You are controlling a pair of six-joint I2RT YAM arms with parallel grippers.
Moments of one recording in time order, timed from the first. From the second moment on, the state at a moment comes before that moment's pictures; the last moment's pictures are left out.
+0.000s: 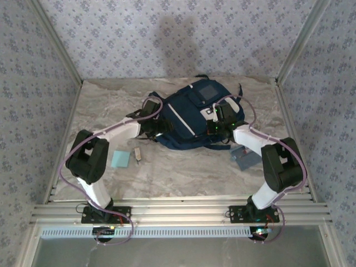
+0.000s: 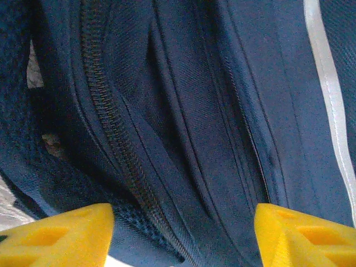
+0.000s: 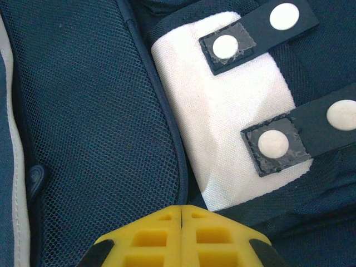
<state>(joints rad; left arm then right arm) -0.54 1.77 1.17 -0.40 0.13 -0.86 0.38 1.61 0.95 -0.16 -0.05 0.28</state>
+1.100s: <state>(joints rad) -0.53 1.86 1.16 -0.23 0.15 -0.95 0.55 1.44 0.80 -0.19 0.01 0.20</state>
